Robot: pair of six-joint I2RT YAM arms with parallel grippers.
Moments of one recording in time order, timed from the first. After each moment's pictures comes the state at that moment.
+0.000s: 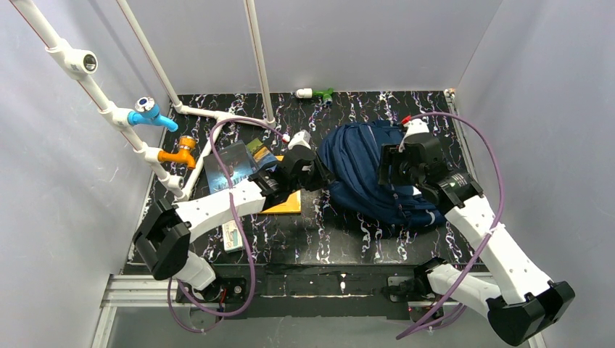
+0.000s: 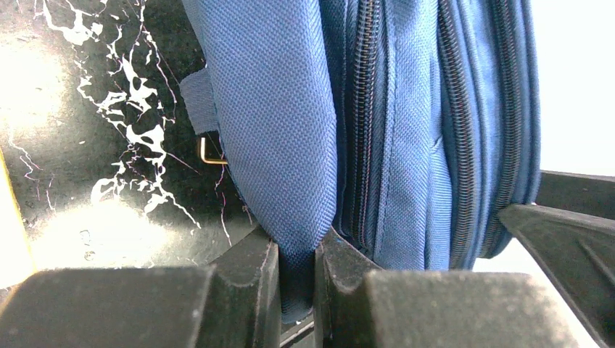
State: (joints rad) left arm -0.87 1.50 1.05 -0.11 -0.12 -1.00; right arm 0.49 0.99 1.08 -0.74 0.18 0.31
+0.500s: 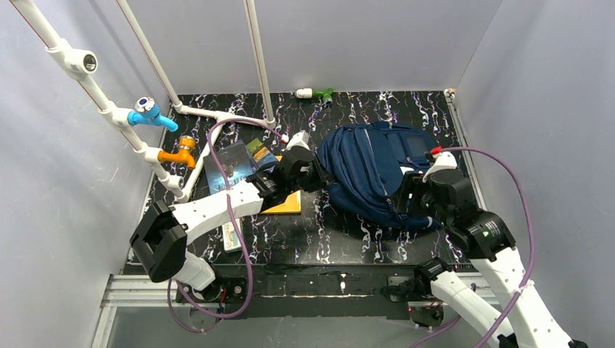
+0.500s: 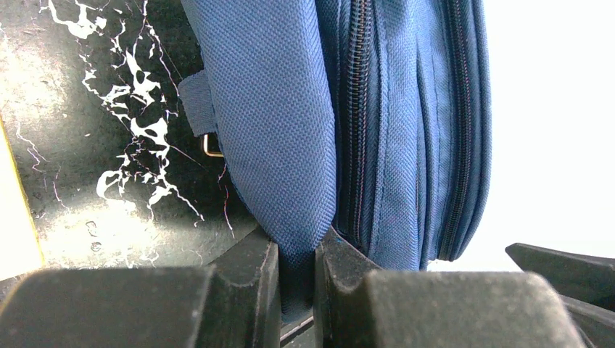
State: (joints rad) left arm -0.88 1.47 1.04 -0.13 -0.12 -0.99; right arm 0.49 0.66 0.95 -0.92 0.15 0.40
